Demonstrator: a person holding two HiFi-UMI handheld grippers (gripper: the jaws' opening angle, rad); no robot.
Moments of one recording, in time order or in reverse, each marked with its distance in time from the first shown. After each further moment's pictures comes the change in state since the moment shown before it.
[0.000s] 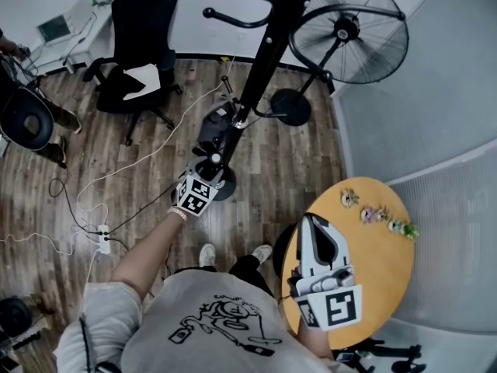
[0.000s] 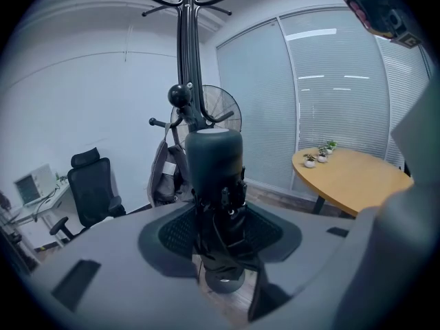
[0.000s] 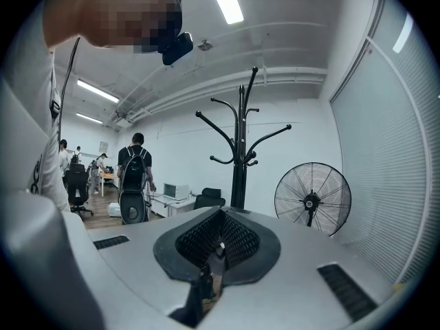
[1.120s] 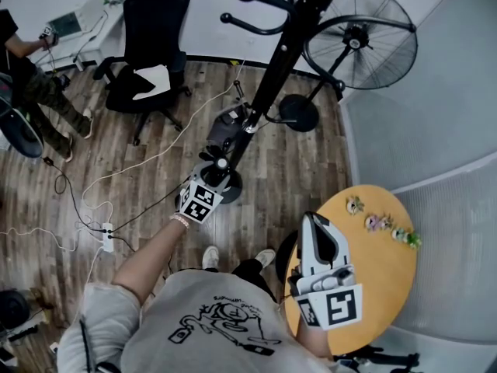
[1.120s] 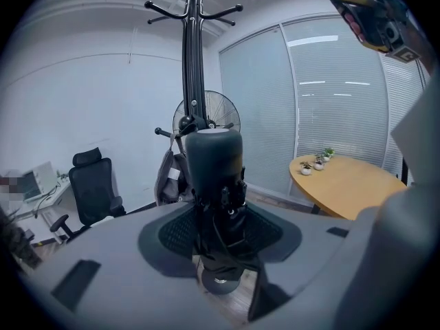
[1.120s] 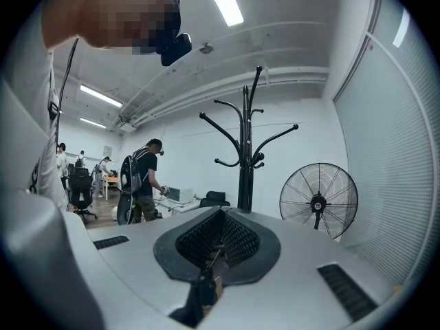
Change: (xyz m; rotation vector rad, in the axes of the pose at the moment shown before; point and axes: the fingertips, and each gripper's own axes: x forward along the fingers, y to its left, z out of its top) left arm -0.032 -0.001 0.015 -0.029 -0.020 -0.006; right arm 0.016 0.014 0.006 0.008 -0.026 0.039
